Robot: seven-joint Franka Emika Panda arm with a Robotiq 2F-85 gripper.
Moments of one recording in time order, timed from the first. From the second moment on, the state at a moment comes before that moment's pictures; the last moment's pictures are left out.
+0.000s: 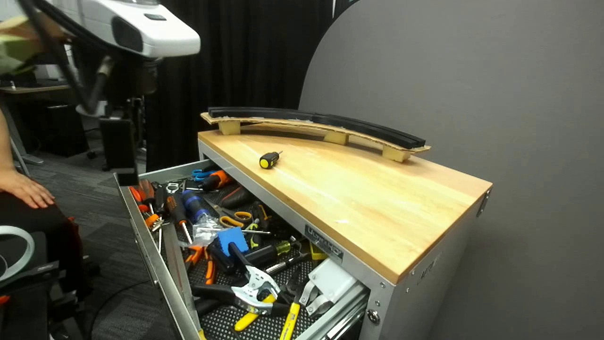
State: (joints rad) arm 0.01 -0.49 -0.05 -2.74 0.22 2.21 0.08
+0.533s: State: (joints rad) arm 0.13 0.00 0.06 -2.46 0.20 2.57 0.02
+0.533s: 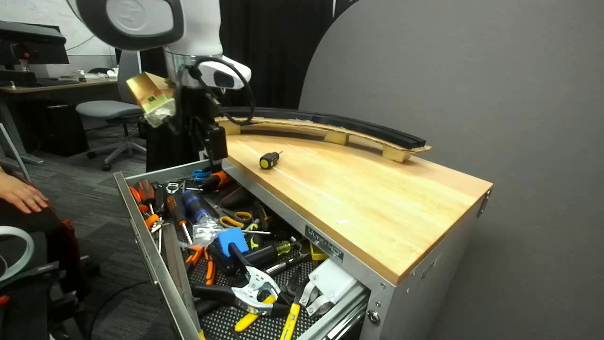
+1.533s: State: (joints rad) arm 0.19 0.34 -0.01 -2.08 -0.41 2.67 0.27
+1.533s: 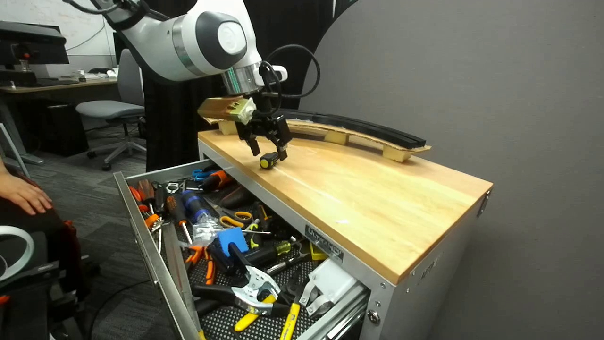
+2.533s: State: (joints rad) arm 0.24 0.33 -0.08 -2.08 -0.45 2.57 0.37
